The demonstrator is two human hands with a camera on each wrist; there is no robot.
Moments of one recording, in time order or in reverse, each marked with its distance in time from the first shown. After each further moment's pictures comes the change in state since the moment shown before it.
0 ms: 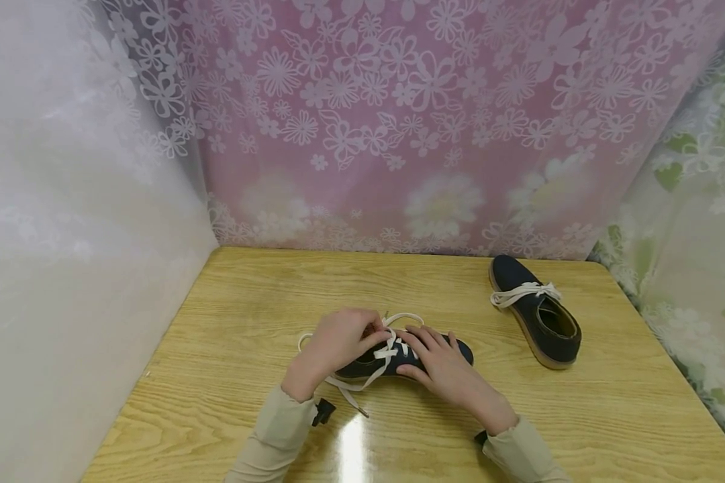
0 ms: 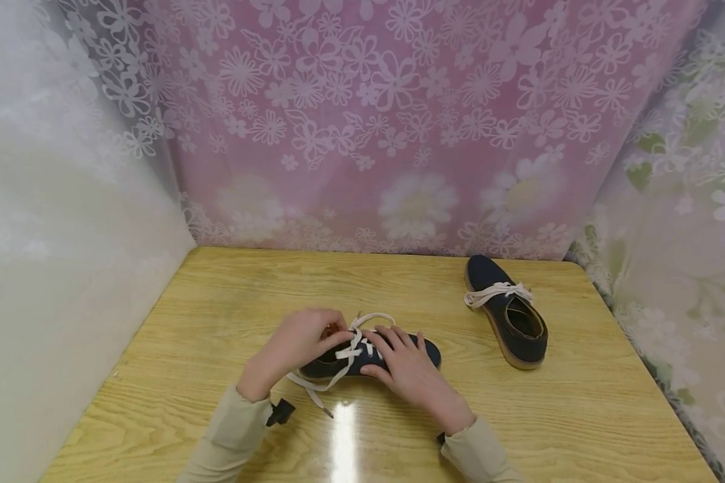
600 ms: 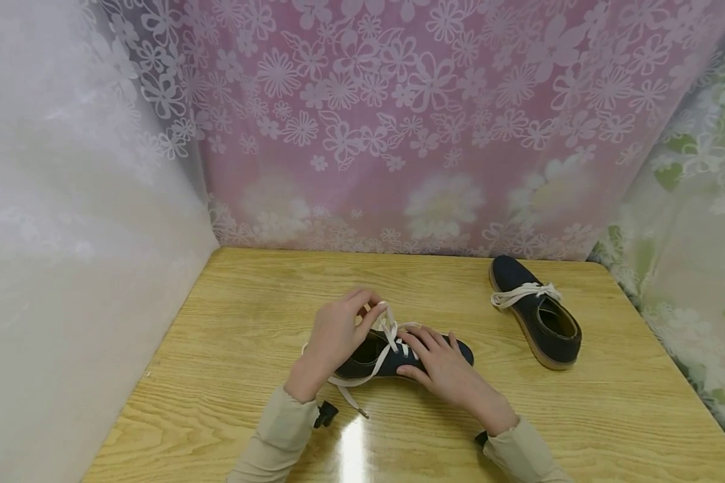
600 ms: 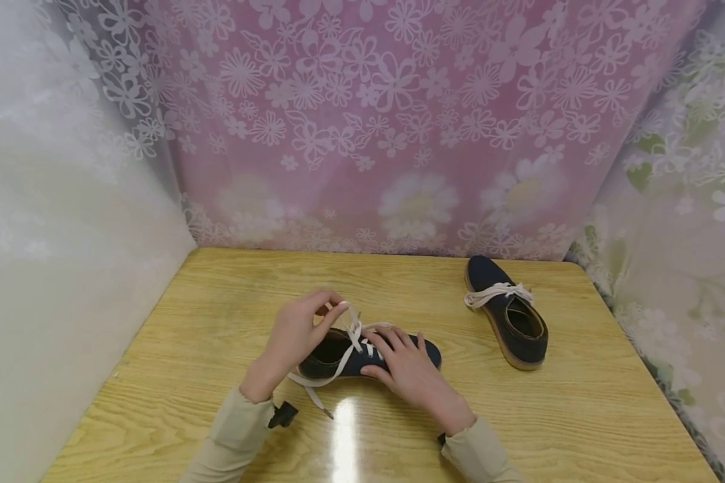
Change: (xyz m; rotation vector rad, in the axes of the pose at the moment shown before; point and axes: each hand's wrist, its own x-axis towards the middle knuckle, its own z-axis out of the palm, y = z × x) left_hand 0.005 0.003 -0.001 -0.035 0.402 0.019; right_hand -0.001 0.002 0.001 -0.002 0.028 -0.026
